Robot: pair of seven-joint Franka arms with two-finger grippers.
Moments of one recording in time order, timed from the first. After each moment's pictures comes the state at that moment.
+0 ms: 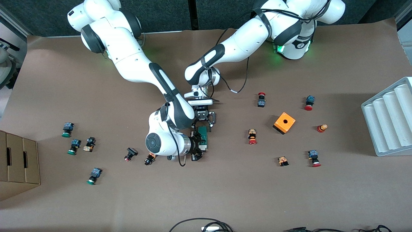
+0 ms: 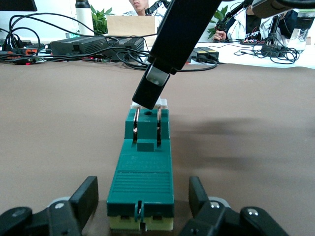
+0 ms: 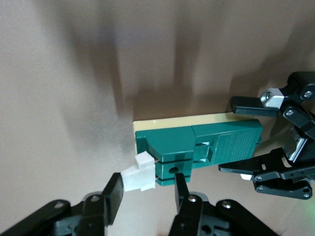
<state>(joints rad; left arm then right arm) -0.79 1.02 -0.36 -1.60 1.97 1.89 -2.50 0.65 0.95 -0.16 -1.22 0.75 2.15 1.74</state>
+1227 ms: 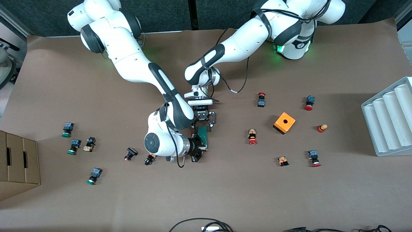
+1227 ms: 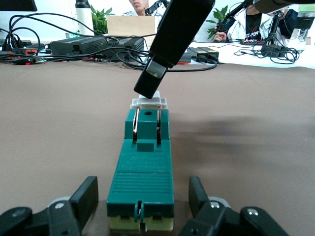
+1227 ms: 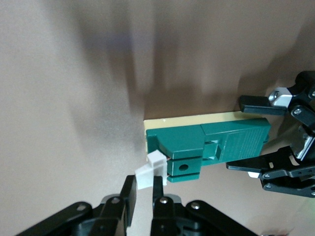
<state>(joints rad) -0.79 1.02 -0.36 -1.60 1.97 1.89 -2.50 0.65 0.95 -0.16 -1.22 0.75 2.17 1.74</state>
